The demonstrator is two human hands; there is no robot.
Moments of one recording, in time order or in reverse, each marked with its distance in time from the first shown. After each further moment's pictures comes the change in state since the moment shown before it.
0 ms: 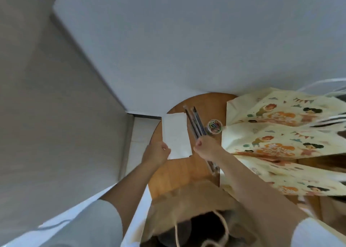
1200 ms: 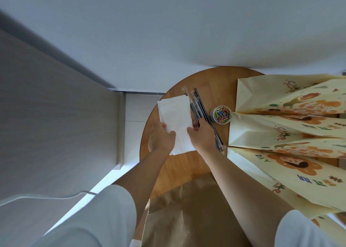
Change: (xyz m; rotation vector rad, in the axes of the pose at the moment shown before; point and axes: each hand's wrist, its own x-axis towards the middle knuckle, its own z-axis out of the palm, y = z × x) left_hand 0.085 0.020 0.045 -0.022 0.161 -0.188; right_hand 0.092 0.012 0.049 0.414 0.307 0.122
